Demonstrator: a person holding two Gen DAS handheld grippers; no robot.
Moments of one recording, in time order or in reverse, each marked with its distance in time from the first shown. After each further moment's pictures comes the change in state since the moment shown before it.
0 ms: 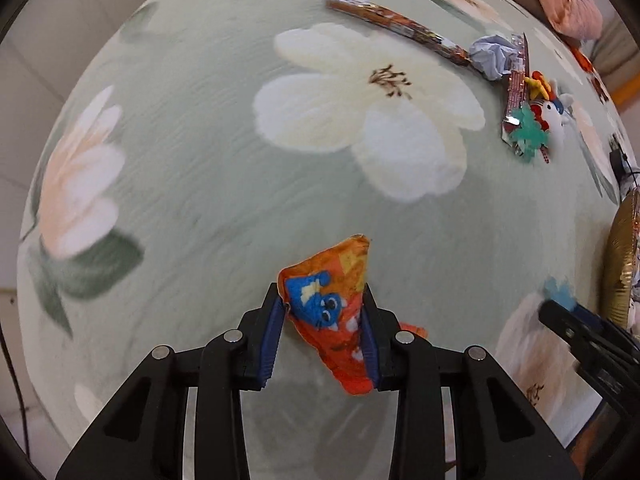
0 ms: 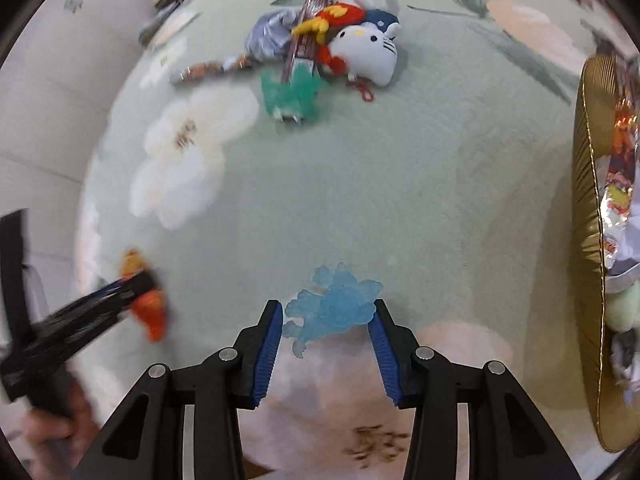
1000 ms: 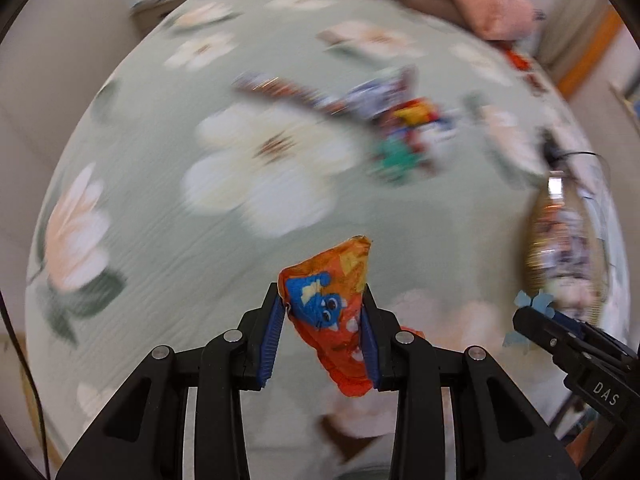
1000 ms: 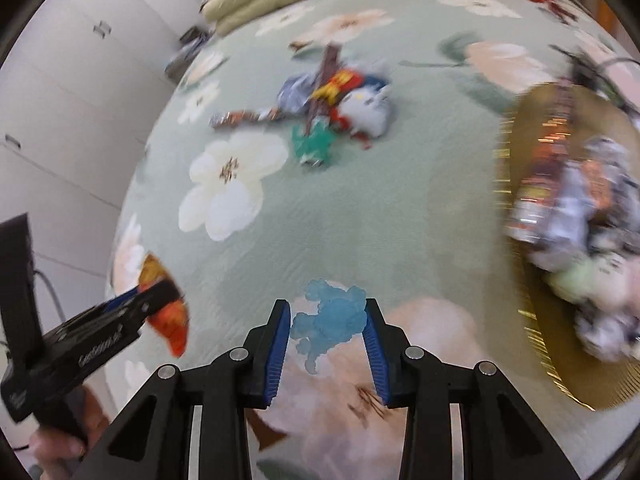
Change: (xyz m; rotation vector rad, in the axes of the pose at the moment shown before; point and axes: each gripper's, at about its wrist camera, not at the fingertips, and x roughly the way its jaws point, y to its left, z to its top) left arm -0.092 -0.099 -0.005 0.160 -0.171 -0.131; right arm -0.088 -0.024 -0.031 0.044 -0.151 0.109
